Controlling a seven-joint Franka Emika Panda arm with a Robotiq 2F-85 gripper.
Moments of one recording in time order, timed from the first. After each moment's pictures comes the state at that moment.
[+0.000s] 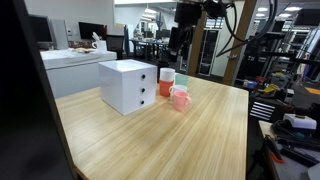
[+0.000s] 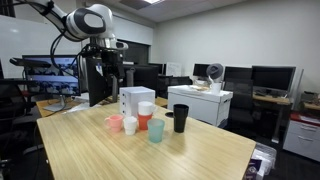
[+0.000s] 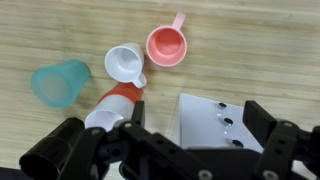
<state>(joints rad) -0.05 -0.16 -0.01 -2.30 -0.13 2.25 0.09</state>
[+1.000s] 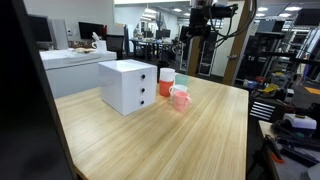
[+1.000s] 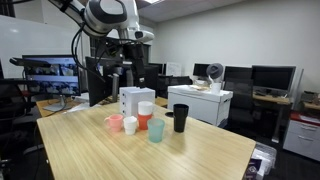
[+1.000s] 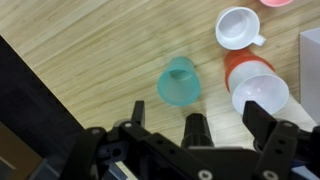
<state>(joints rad) -0.20 -0.08 -0.16 -2.18 -0.24 2.23 0.40</state>
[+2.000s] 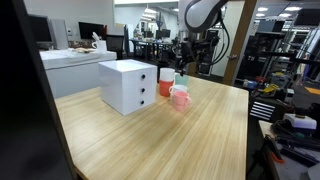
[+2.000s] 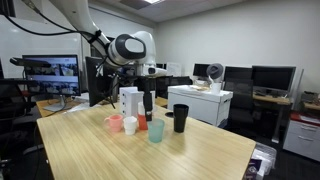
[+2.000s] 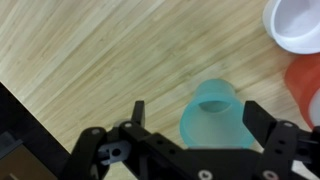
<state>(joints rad) -0.18 0.25 -0.22 -2.05 -0.26 2.25 0.57</state>
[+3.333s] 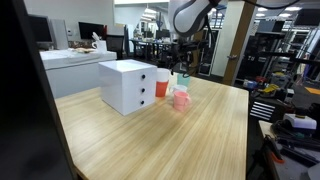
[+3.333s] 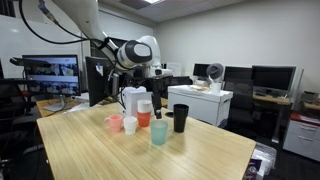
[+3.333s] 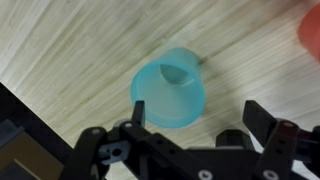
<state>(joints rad) -0.11 0.37 -0.28 -1.92 -0.25 2.29 0.61</state>
